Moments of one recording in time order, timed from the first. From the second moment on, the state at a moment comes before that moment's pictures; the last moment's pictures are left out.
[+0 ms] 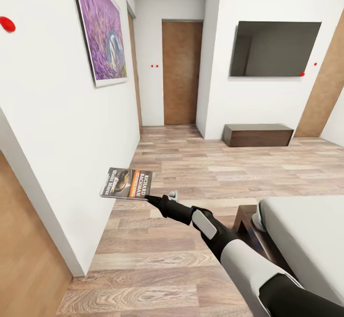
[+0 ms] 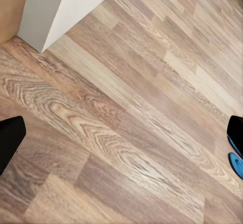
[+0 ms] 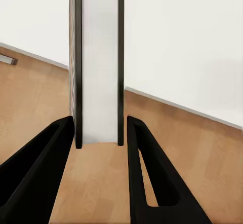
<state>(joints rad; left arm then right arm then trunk) -0.19 0.23 -0.07 -0.01 1.18 -0.52 -0.85 -0.86 0.17 0.41 -0.48 -1.07 0.52 0.68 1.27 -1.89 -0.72</state>
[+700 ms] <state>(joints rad) -0.19 0.23 -0.07 -0.01 1.18 -0.52 -0.85 -0.85 0.17 0.41 -0.42 -1.11 0.53 0.67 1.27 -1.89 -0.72</state>
